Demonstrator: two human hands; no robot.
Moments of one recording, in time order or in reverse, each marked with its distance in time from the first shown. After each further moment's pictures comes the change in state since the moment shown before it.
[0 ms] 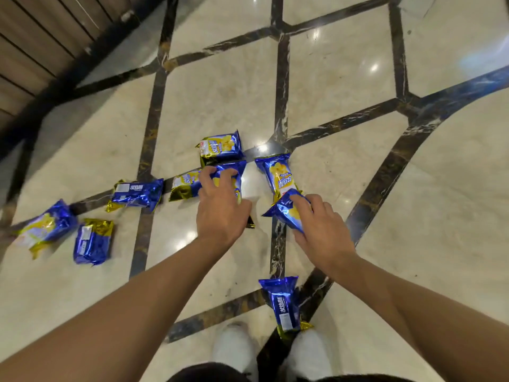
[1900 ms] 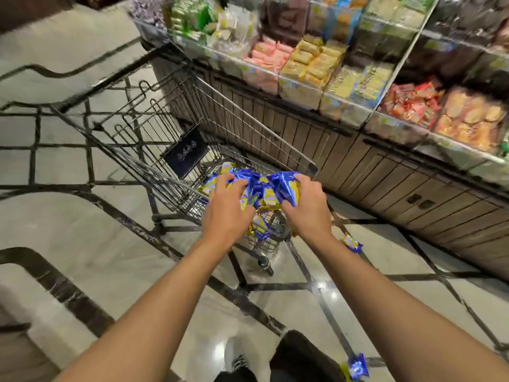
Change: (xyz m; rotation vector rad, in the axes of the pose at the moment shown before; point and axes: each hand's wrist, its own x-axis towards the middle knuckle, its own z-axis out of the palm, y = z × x) left_hand -0.853 -0.030 -0.700 -0.170 0.995 -0.931; right_hand -0.624 -0.707 -0.472 0.213 -0.173 -1.140
